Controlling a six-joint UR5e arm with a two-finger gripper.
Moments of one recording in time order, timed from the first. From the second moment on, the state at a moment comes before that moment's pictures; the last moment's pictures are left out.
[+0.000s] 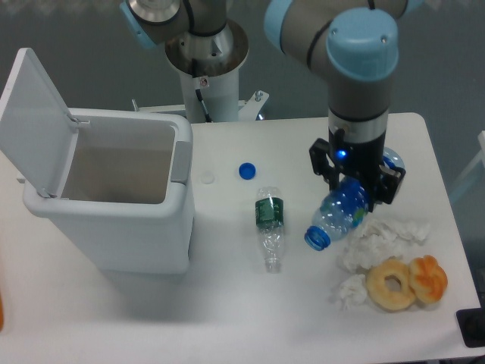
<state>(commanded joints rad) 2.58 -1.84 -1.33 -1.31 1.57 1.19</state>
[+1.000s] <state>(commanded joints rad) 2.43 -1.67 -1.33 -1.29 1.28 0.64</state>
